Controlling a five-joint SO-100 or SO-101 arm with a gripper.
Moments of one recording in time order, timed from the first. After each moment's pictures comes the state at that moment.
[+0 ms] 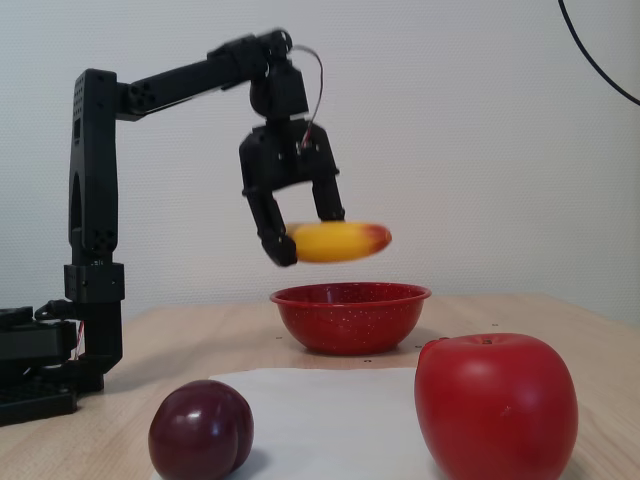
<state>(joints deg) 37.3 90.2 63.3 85.4 -8.6</state>
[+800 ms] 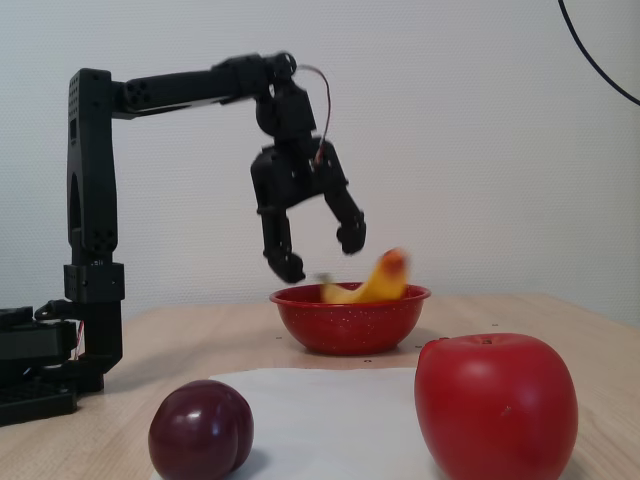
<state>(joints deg) 37.6 91.8 69.0 78.1 -5.5</state>
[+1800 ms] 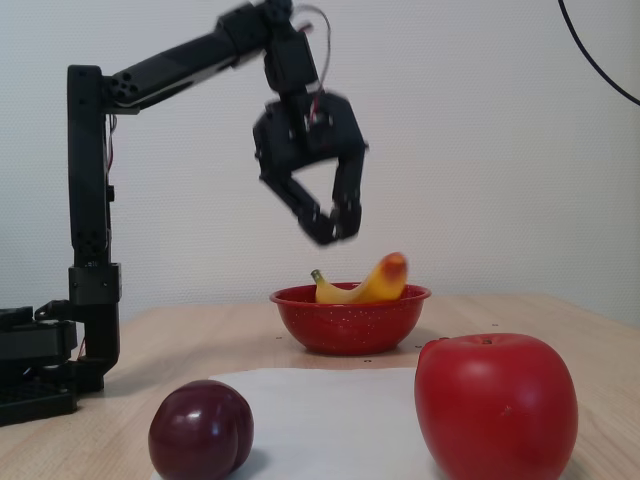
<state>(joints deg) 19.4 93.3 62.8 88.9 -6.9</state>
